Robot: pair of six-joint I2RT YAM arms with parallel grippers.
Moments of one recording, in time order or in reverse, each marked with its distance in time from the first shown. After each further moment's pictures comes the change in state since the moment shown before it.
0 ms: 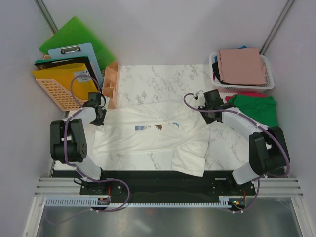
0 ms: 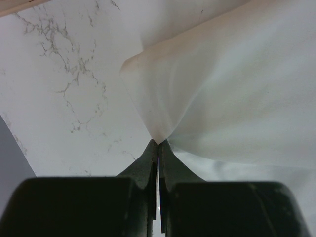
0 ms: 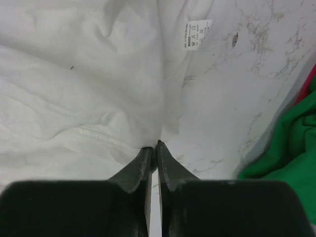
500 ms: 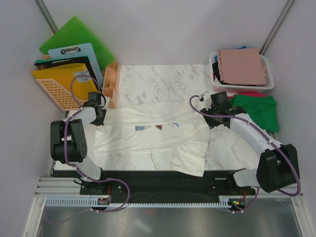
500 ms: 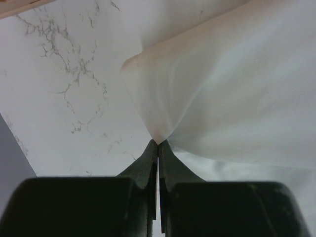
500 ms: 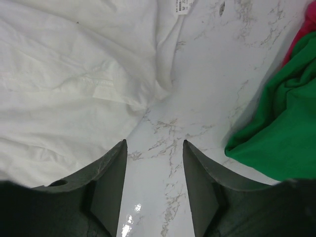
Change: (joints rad) left arm 0.000 0.000 0.000 0.002 0.000 0.005; right arm -0.018 -0.190 -0.041 -0.137 -0.007 -0.028
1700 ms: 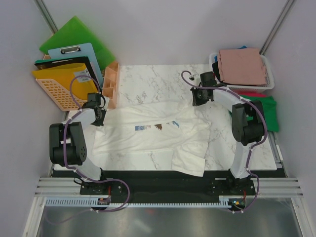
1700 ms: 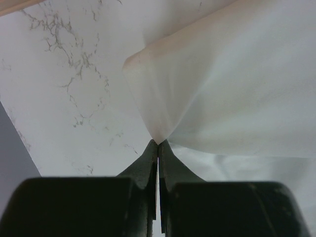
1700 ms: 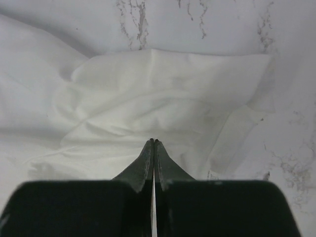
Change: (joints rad) left arm 0.000 -0.041 -0.025 0.002 0.002 0.007; right arm -0.060 0.645 0.504 0.163 -0.301 0.192
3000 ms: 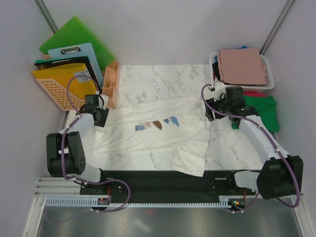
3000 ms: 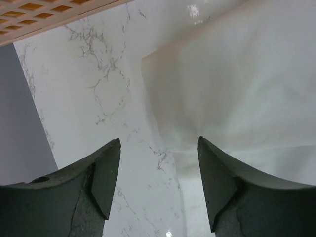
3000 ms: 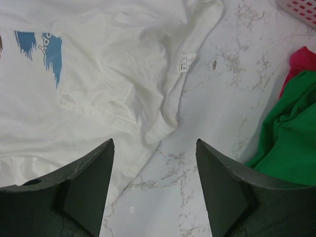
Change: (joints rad) left arm -0.002 -0.126 -0.075 0.081 -0.005 0.042; right arm -0.094 -0.740 -0.482 -0.033 0.018 -0.130
